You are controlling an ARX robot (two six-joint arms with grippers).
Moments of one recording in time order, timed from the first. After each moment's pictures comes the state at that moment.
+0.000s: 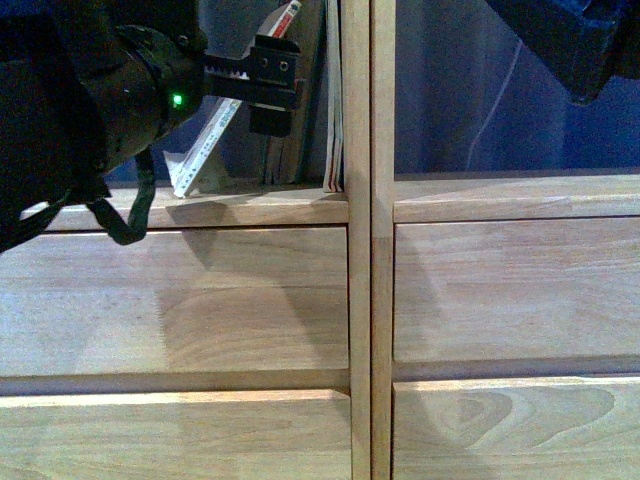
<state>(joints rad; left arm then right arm) -0.41 1.72 1.13 0.98 -0.24 0.31 0.56 1.01 0.65 0.81 -0.26 0.85</state>
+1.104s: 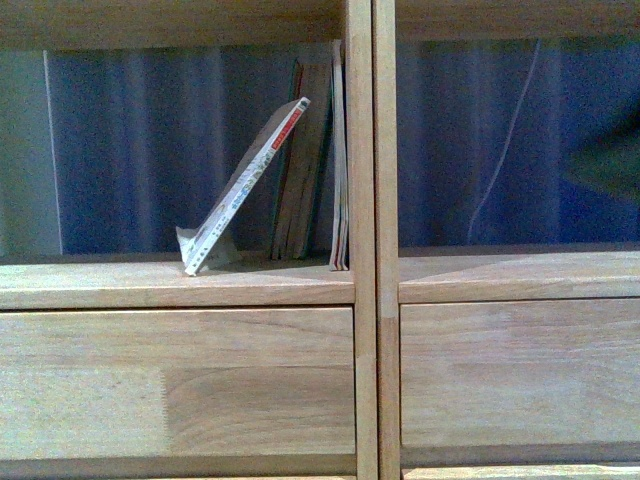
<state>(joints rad) -0.49 0.81 0.46 0.35 -0.49 0.02 0.57 0.86 0.63 0.27 0.45 0.33</state>
